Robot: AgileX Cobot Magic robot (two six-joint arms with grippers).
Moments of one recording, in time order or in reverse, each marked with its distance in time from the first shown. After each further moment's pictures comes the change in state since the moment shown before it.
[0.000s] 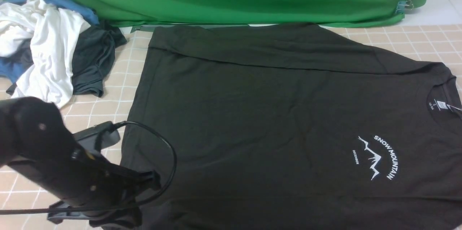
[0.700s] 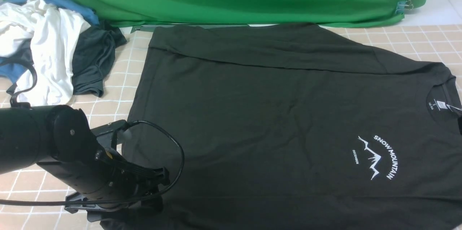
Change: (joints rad) right arm 0.001 0.000 0.000 0.013 -0.069 0.002; left arm -0.013 0.119 0.000 0.006 -0.151 0.024
